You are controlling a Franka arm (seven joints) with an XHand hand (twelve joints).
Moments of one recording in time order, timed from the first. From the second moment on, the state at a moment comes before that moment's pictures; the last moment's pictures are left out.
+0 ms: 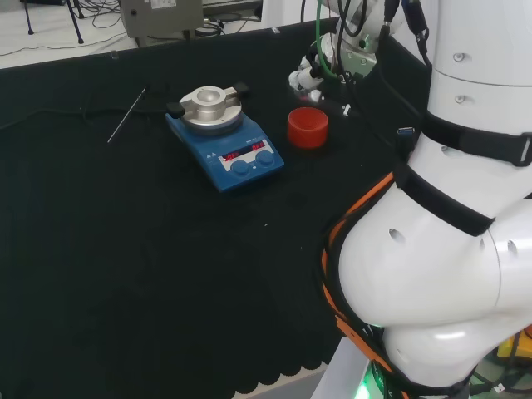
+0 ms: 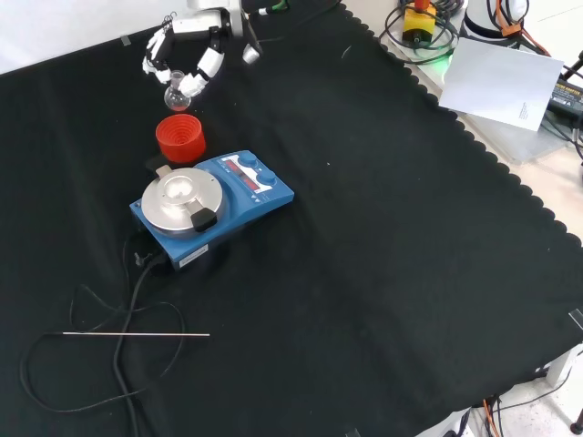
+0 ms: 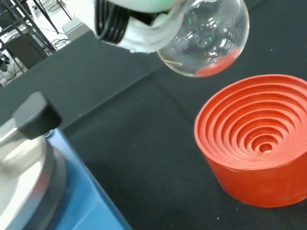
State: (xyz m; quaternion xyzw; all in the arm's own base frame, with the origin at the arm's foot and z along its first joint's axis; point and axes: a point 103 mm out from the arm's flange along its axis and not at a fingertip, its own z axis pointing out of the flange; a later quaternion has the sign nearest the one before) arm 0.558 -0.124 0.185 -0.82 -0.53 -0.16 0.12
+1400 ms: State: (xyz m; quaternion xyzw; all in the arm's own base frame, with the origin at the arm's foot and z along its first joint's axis) arm 0.584 -0.015 0.237 -0.78 -0.61 -0.13 0.12
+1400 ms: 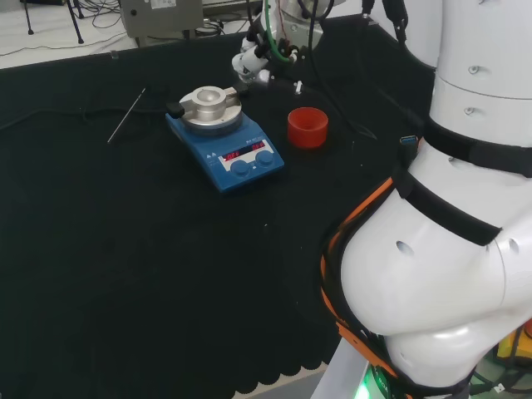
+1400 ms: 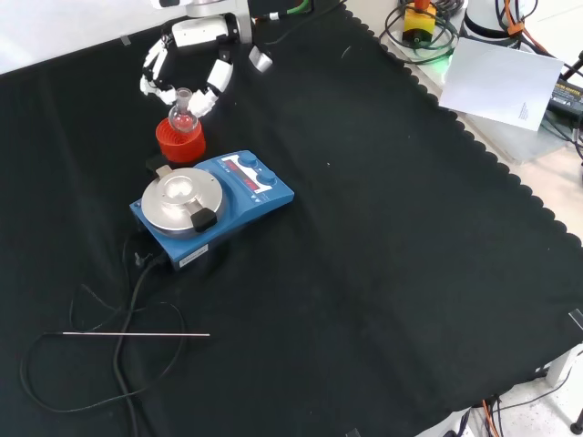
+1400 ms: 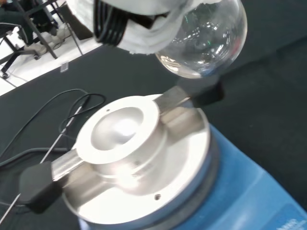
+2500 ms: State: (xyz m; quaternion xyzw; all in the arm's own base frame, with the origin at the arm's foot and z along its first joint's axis) arm 0.619 0.049 0.222 -0.74 -0.65 -0.10 0.13
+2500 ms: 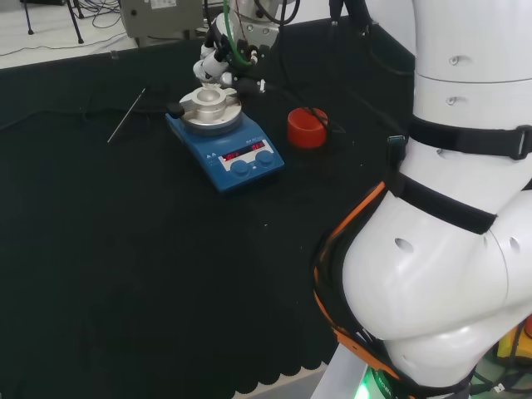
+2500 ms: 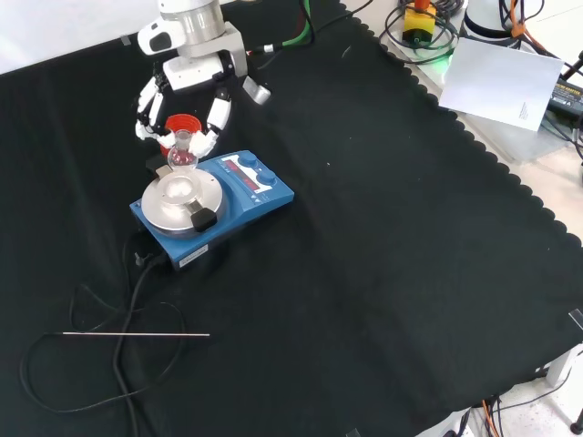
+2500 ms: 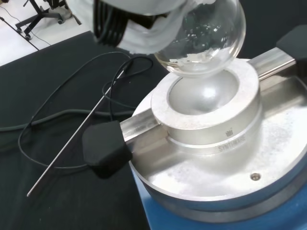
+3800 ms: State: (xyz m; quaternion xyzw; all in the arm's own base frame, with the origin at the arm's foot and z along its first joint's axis) arm 0.638 0.049 0.190 -0.75 -0.65 -0.07 0.14
